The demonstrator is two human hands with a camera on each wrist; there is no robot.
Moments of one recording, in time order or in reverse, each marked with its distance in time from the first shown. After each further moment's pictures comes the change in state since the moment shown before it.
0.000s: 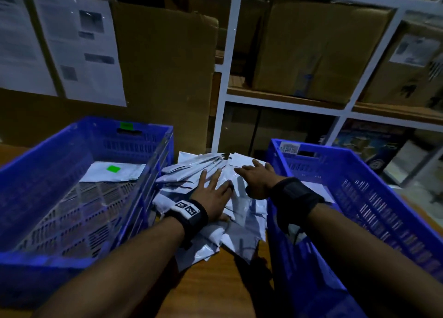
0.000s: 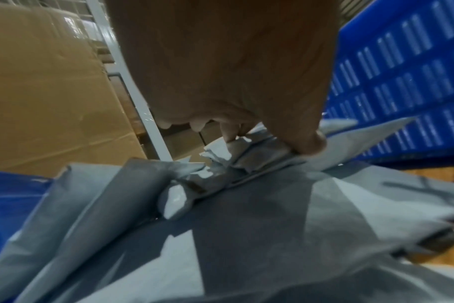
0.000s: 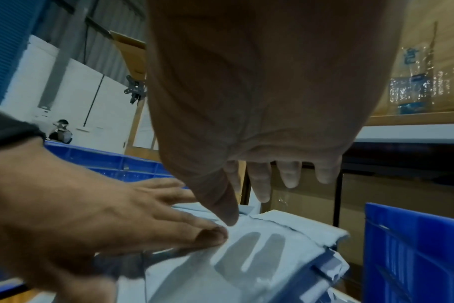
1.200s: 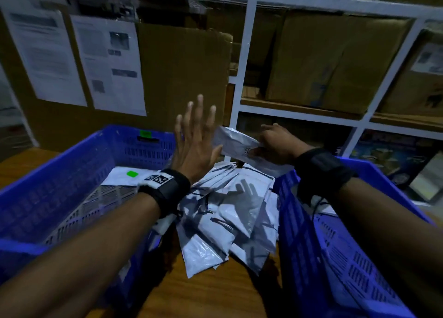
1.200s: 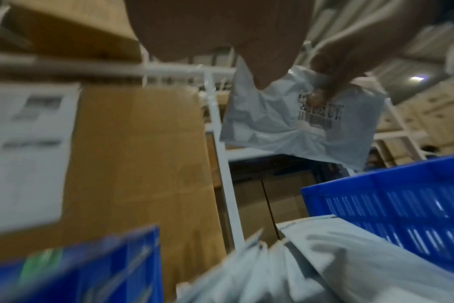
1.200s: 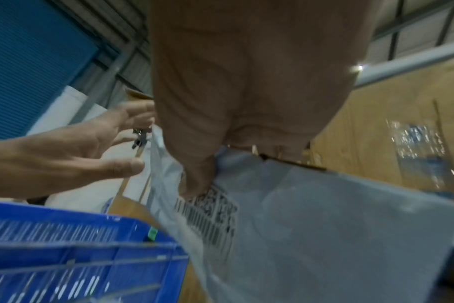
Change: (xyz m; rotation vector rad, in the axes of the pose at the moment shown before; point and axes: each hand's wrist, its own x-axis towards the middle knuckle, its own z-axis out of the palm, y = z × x) left_hand -0.036 -0.081 -0.092 -0.213 0.931 -0.346; right_hand 0.007 0.033 -0.092 -0.141 0.480 -0.213
